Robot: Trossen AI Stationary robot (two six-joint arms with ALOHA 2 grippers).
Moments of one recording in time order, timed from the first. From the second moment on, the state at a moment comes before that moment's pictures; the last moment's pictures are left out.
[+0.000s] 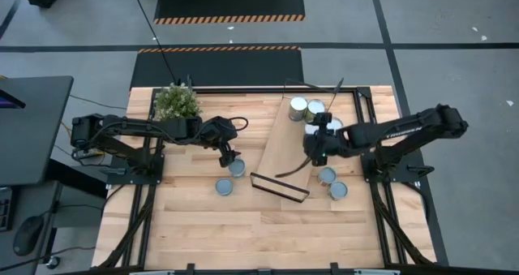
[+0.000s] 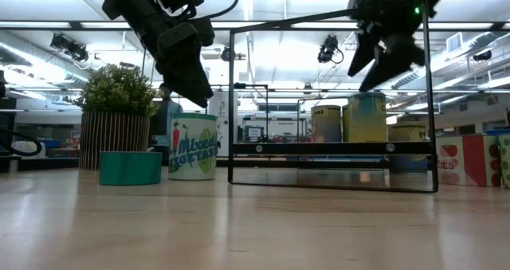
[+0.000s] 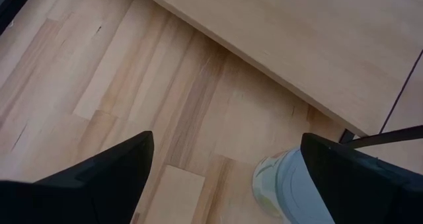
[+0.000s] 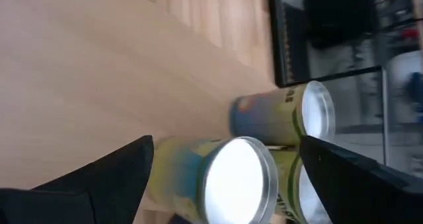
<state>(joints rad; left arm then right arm) 0.14 1.37 0.87 -0.35 -0.10 -0.15 0.12 1.24 0.92 -0.75 0.68 -0.13</state>
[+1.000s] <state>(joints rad) 0.11 1.37 0.93 -0.59 0.02 -0.07 0.12 1.24 0.94 -0.63 0.80 -0.15</state>
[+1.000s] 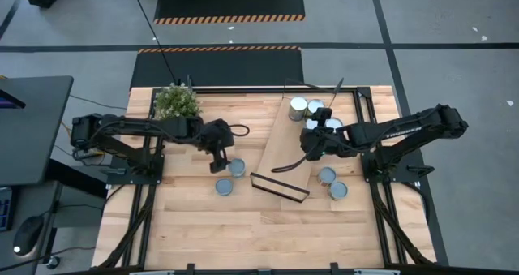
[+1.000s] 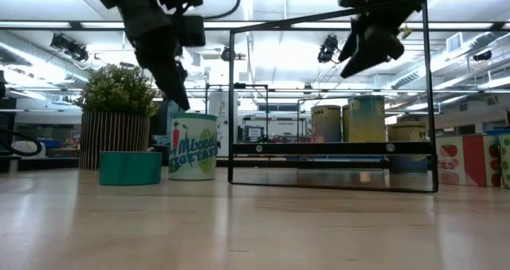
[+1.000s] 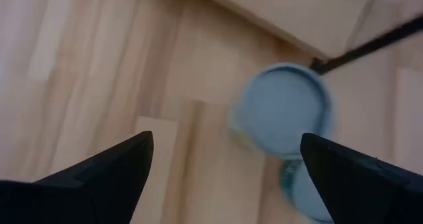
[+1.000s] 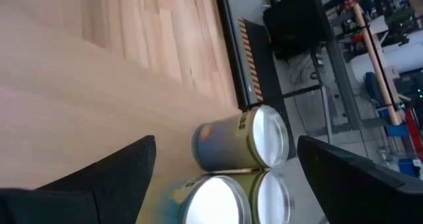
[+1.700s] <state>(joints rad) -0.02 1.37 0.99 -0.75 -0.03 -0.20 0.26 1.09 0.95 -1.17 0.70 0.47</state>
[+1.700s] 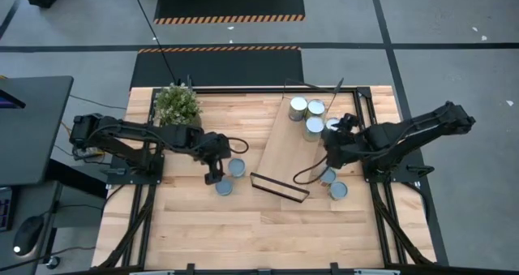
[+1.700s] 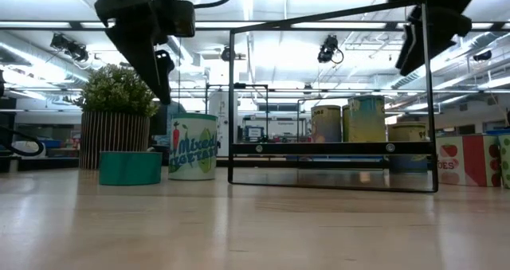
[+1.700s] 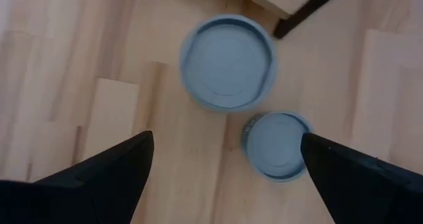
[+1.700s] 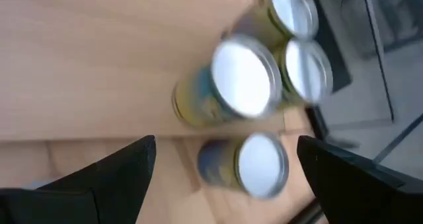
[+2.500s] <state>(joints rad) -0.03 1.37 0.99 -0.75 -0.09 -0.20 -0.37 1.06 0.87 -1.08 0.25 -0.02</state>
